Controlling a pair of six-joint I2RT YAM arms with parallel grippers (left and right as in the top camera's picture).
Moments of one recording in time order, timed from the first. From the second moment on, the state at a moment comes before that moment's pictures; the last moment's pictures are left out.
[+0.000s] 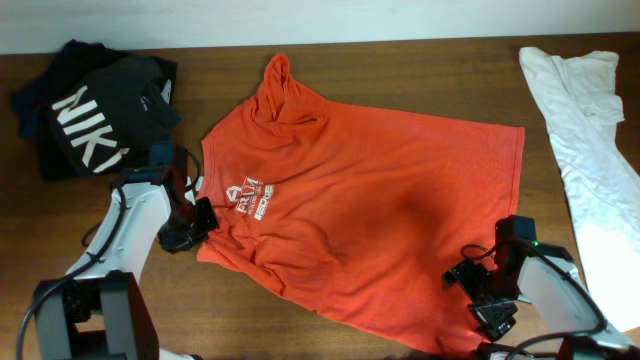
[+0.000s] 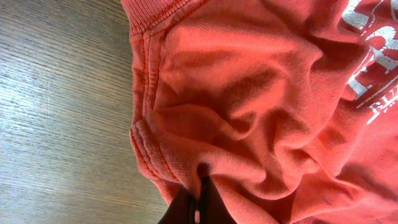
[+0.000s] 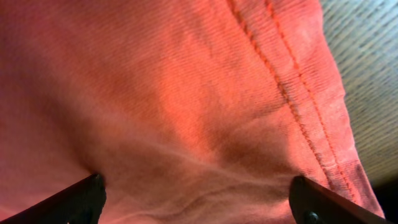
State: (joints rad) left arm 0.04 1.65 1.05 -0.98 0.06 -0.34; right arm -0.24 1.31 0.50 -0.92 -0.20 0.78
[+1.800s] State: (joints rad) left arm -0.07 1.70 1.17 -0.69 0.16 -0.32; right arm -0.23 1.54 1.22 -1.08 -0.13 0.44
